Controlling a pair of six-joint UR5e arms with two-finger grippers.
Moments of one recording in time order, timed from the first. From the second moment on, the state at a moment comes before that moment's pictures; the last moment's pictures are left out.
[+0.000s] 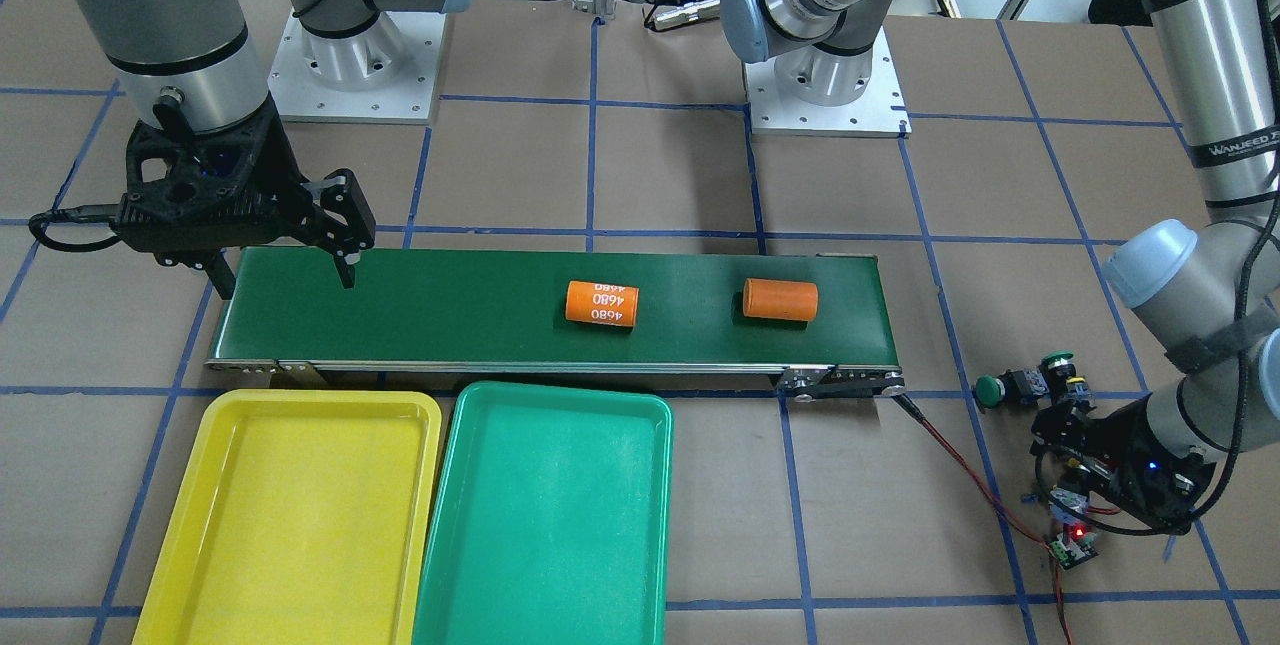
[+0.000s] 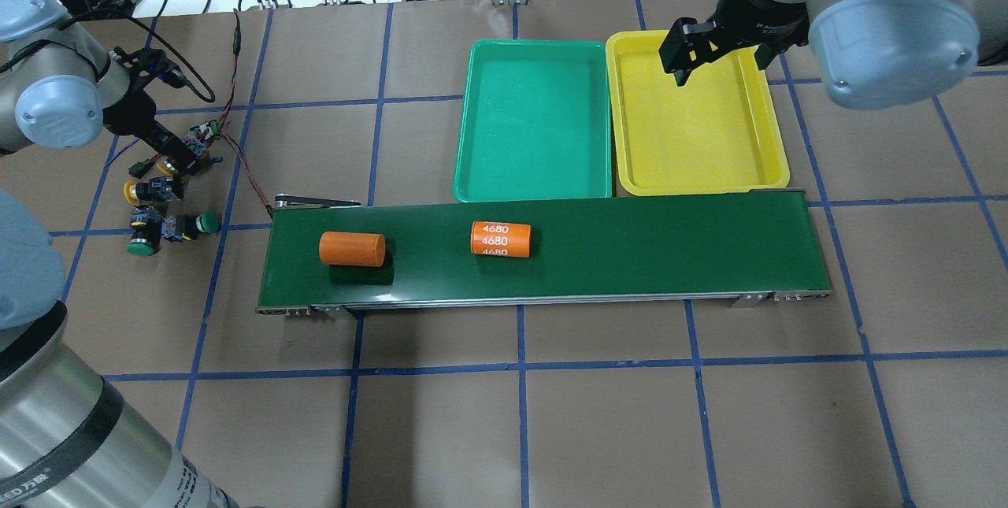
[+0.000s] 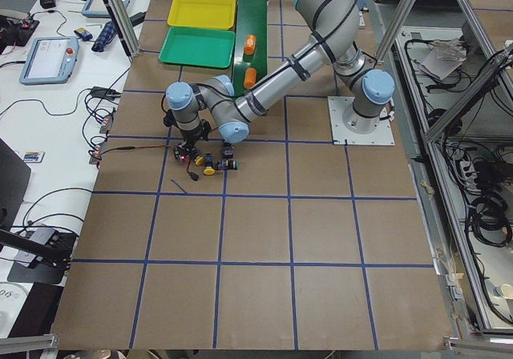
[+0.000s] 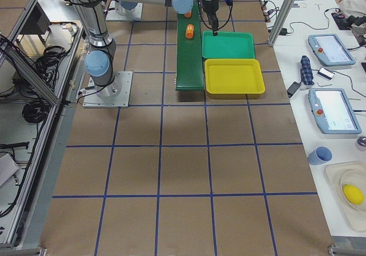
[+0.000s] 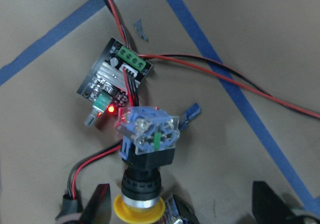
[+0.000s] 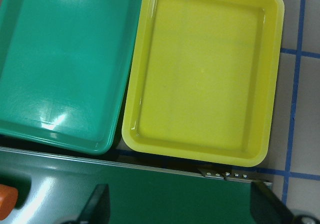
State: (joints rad) left arm -1.11 -2.20 -1.50 -1.04 1.57 1.09; right arm 1.59 -1.48 1.62 -1.92 -1.58 -0.14
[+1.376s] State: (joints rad) left arm -1.15 -2.10 -1.46 -1.19 1.56 0.83; right arm 1.59 -1.48 1.61 -1.92 -1.58 -0.14
